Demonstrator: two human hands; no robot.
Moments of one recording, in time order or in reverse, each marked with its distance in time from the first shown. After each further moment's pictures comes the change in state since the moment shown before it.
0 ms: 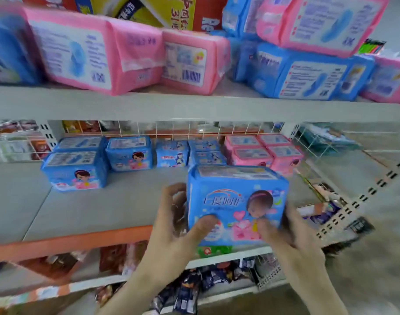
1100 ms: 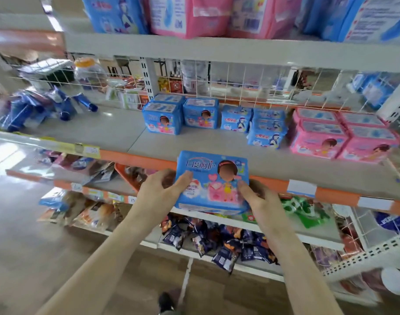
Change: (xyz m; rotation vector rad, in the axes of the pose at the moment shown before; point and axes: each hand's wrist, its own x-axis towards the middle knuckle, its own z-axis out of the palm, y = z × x) left_hand -0.109 0.013 -0.016 0.621 0.584 -0.398; right_hand -0.028 0.055 0.033 0.087 -0.379 0.223
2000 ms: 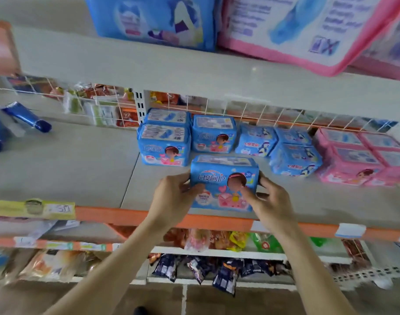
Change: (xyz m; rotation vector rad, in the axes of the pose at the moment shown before) left_hand 0.255 -0.073 -0.039 -0.027 -0.253 0.166; right_hand 0.193 -0.005 0.117 -0.278 0.236 0.001
